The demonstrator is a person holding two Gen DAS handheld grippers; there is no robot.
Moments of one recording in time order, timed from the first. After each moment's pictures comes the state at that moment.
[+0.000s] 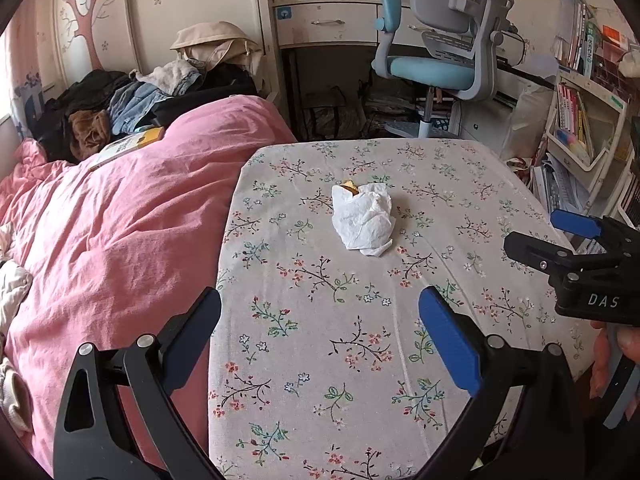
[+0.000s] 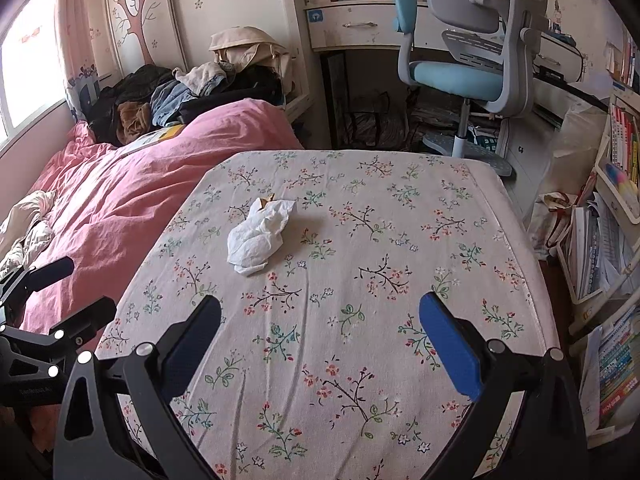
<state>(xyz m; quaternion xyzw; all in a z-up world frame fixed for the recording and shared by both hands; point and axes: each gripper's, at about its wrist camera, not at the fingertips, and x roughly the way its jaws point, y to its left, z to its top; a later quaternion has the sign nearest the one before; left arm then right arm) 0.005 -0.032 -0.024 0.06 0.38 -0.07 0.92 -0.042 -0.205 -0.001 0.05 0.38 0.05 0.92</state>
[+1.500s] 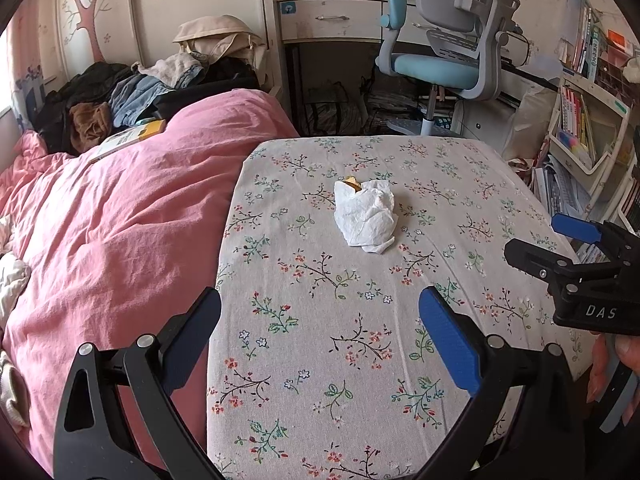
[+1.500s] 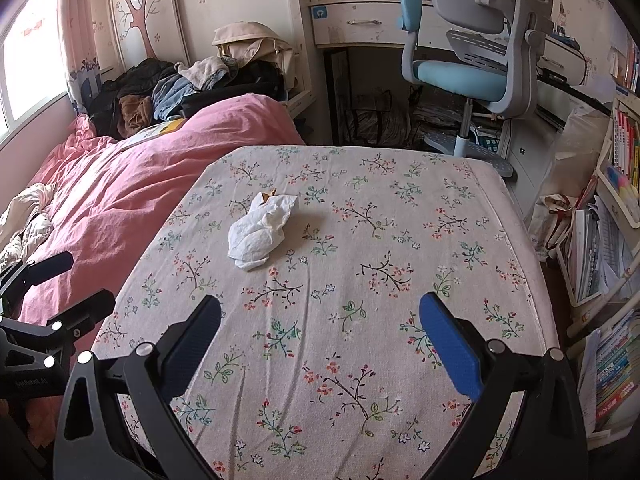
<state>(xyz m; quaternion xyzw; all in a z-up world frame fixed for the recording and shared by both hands) 0.009 -0.029 -0.026 0.06 0.39 -0.07 0.92 -0.045 -0.203 -0.004 0.05 0.39 0.06 0.92</state>
